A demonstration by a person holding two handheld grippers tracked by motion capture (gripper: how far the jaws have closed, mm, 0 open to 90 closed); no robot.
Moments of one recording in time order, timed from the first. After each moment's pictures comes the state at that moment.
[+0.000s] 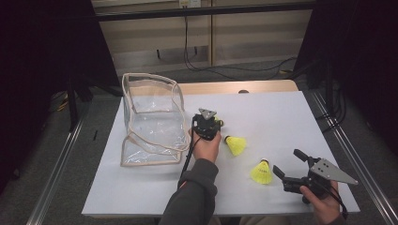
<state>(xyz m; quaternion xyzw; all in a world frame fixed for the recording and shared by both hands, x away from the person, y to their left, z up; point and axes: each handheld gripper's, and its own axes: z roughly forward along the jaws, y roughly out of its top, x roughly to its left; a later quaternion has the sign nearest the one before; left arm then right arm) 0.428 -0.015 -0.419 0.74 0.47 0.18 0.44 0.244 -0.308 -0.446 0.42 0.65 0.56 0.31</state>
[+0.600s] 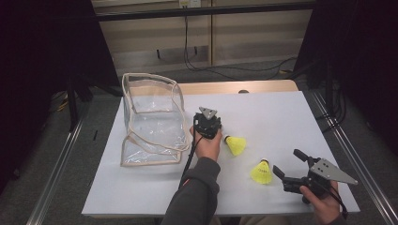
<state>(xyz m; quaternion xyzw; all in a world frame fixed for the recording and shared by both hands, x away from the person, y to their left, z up) 0.439 -0.020 -0.428 0.73 0.47 0.22 0.45 0.245 -0.308 -0.446 0.42 0.65 0.56 0.31</state>
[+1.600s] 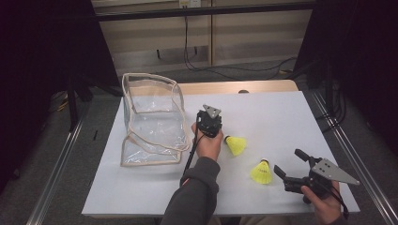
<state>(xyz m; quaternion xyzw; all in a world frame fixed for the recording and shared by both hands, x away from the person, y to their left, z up) 0.436 -0.024 -0.417 0.76 0.43 0.23 0.43 0.243 -0.311 -0.445 0.42 0.65 0.56 0.31</state>
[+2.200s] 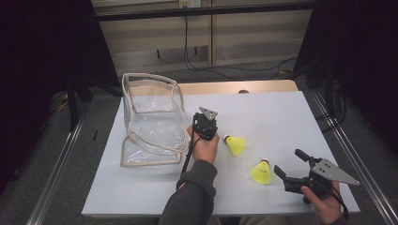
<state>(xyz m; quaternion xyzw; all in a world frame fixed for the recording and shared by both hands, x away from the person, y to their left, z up) 0.428 -0.014 -0.417 0.77 0.43 0.25 0.39 0.243 -0.311 -0.445 0.42 0.65 0.56 0.31</state>
